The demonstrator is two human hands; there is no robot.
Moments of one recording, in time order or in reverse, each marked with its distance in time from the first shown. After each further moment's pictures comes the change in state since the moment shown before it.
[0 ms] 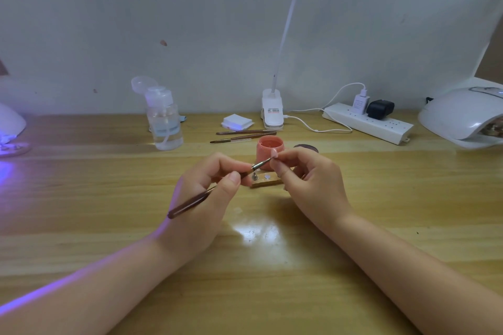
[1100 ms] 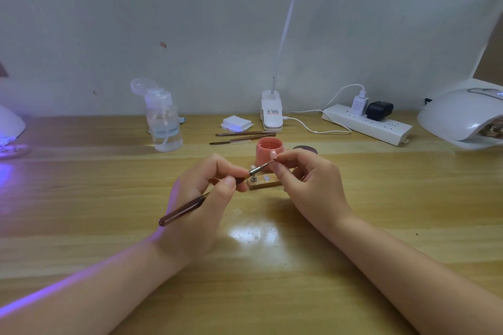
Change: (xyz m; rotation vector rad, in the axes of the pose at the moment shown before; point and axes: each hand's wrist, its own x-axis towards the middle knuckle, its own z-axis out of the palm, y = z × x) left_hand -0.001 -0.001 -0.001 0.041 0.029 0.068; right_hand 0.000 -0.004 -0.001 -0.017 -0.001 -0.005
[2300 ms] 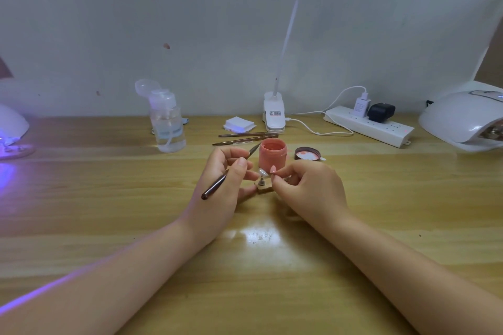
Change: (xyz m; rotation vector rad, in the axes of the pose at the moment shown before) left_hand 0.022 -0.031 0.017 -0.300 0.014 -0.278; right_hand 0.003 0.004 0.006 -0.430 -0.045 0.121
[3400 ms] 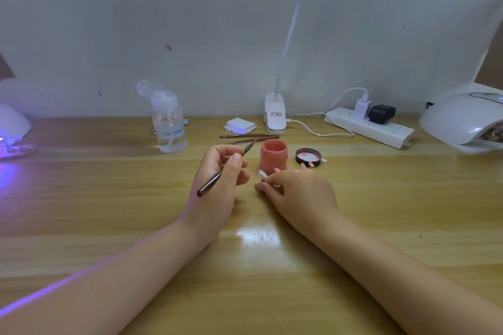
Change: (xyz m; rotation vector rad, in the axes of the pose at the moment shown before) left_hand 0.002 0.001 0.000 0.071 0.147 0.048; right_hand -0.003 -0.012 0.008 -0.384 -0.123 -0.186
